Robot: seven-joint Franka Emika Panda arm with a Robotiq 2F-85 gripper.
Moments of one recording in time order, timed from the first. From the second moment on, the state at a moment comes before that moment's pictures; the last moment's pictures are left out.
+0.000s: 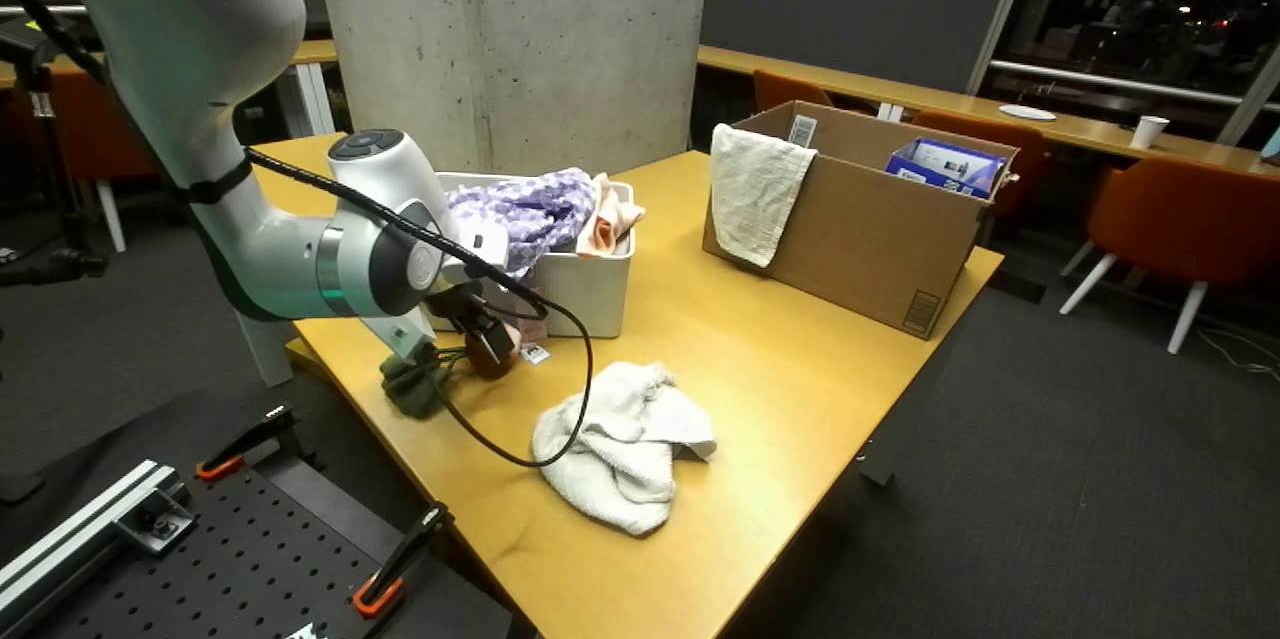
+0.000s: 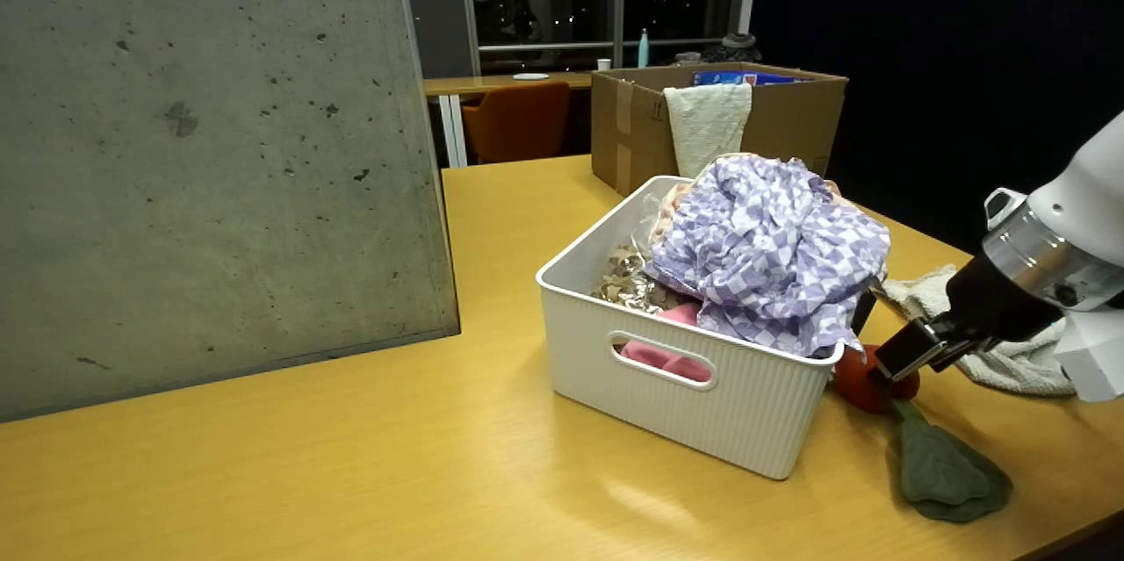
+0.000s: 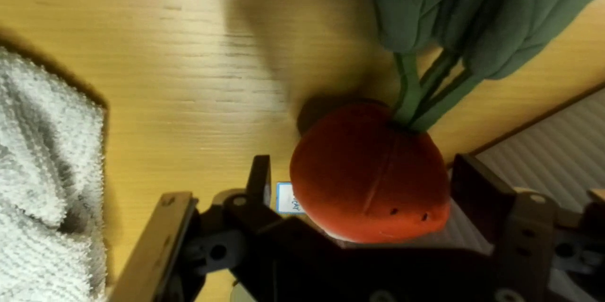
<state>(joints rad) 0.00 0.50 -0.04 -2.37 -0.52 3.24 0.63</state>
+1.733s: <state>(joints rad) -0.04 0.48 -0.17 -2.40 -0.53 3.29 0.61</state>
